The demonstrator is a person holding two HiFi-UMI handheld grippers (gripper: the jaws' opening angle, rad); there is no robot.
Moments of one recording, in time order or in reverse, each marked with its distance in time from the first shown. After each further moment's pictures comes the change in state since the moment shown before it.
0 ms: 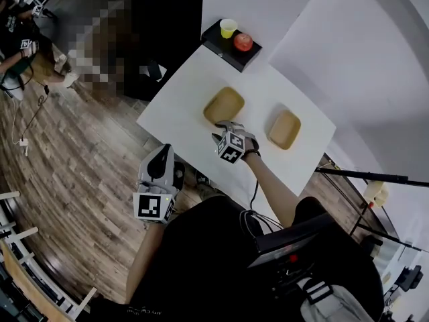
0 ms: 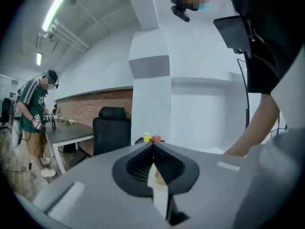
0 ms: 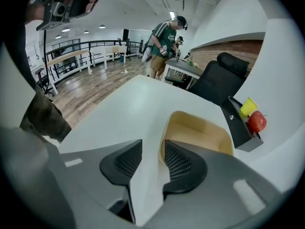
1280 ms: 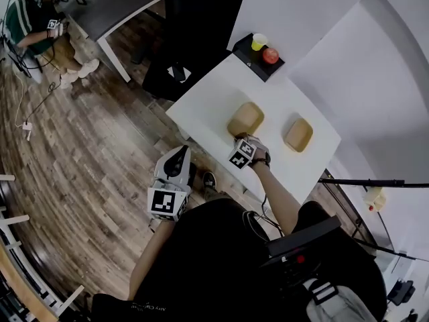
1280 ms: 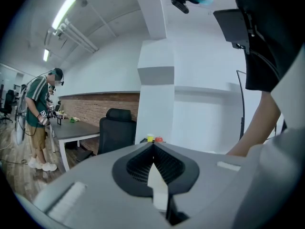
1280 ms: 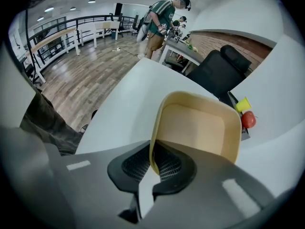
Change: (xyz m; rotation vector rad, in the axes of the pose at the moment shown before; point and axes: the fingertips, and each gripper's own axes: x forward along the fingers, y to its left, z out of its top) left arm -0.091 0.047 0.004 -0.067 -0.035 -0.003; right arm -0.008 0.053 0.010 0.000 0.265 -0.127
